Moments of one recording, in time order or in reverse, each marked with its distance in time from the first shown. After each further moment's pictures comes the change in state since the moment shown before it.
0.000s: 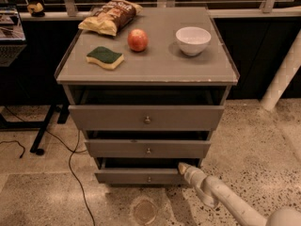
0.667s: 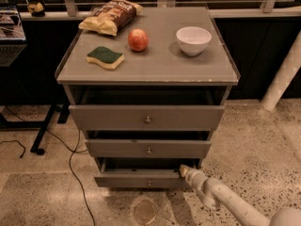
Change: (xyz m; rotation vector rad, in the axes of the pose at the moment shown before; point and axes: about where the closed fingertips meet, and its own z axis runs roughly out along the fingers) arm 0.006 0.000 -0.010 0.019 0.026 0.004
